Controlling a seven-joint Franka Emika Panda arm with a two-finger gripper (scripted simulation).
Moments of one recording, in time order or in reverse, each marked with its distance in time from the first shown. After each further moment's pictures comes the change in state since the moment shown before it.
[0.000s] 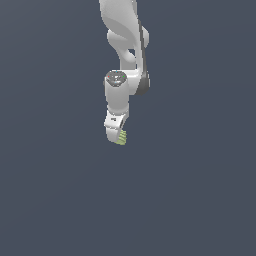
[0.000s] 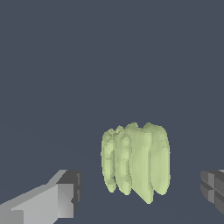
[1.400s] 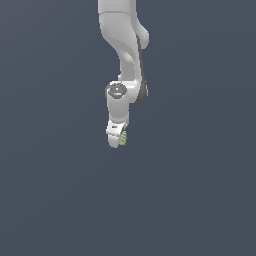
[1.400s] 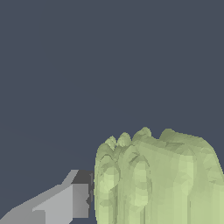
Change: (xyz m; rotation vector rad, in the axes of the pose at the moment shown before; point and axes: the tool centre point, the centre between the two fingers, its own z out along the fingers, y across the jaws) arm 0.000 -0.001 0.048 -0.001 0.000 -0.005
